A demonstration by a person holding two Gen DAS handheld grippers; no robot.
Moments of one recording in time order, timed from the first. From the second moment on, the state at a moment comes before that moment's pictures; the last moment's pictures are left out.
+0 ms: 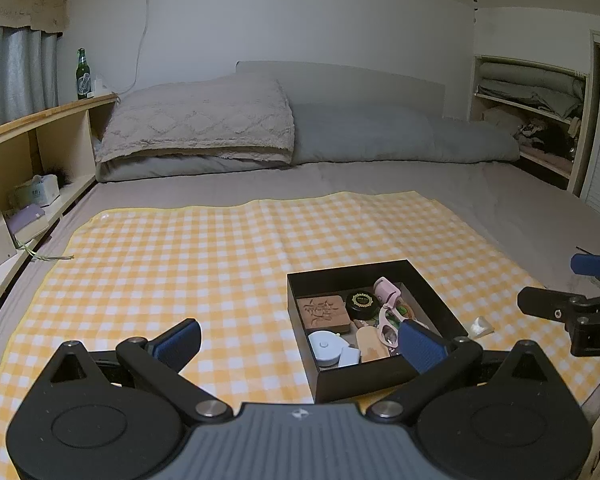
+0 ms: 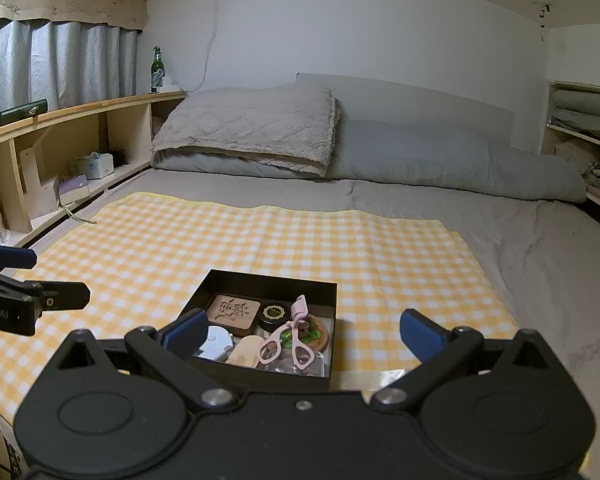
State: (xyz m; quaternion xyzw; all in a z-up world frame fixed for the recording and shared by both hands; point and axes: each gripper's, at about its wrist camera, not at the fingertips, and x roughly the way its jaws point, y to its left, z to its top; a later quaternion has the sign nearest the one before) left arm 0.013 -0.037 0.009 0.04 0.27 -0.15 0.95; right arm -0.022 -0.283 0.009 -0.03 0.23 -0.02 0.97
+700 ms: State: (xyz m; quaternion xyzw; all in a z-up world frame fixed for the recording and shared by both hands) left arm 0.014 -0.034 0.009 0.04 0.28 -0.15 0.95; right arm -0.022 -0.283 0.008 -0.03 0.23 -0.02 0.97
